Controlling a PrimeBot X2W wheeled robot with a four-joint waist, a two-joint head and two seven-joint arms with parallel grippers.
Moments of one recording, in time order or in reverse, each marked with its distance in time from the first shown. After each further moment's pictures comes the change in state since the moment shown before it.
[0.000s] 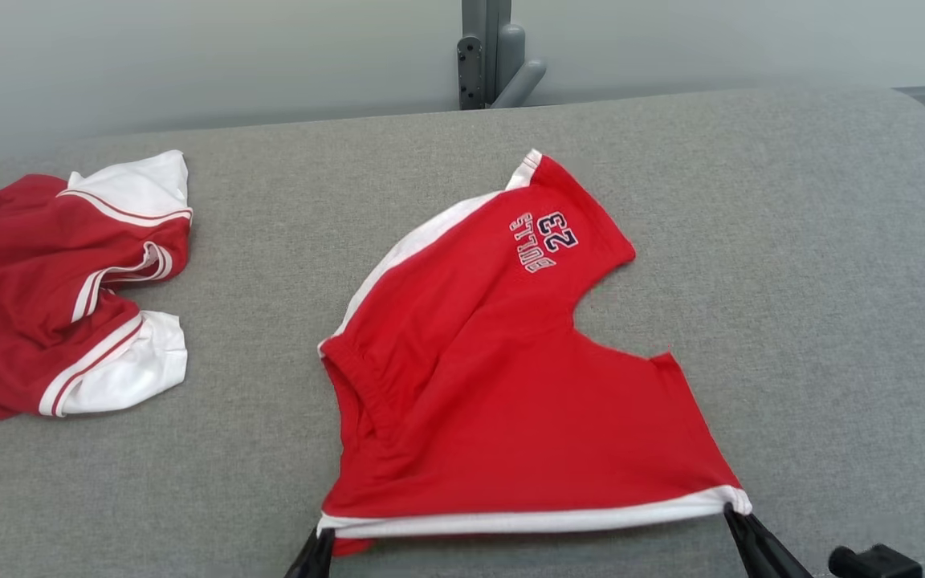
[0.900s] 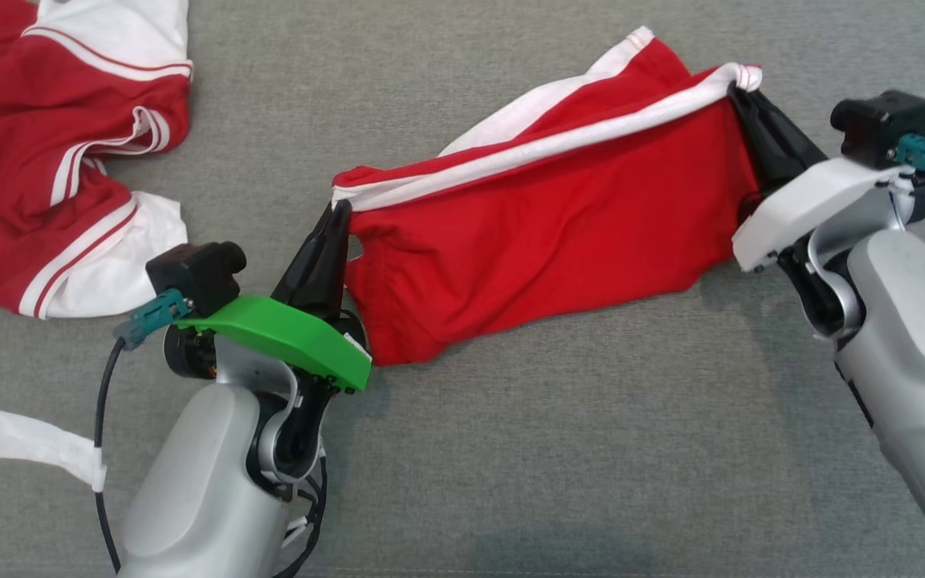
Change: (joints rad) left arm -0.628 -0.118 0.022 0.093 -0.088 0.071 0.222; right arm -0.942 -0.068 0.103 0.401 0.099 0.000 0.140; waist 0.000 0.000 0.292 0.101
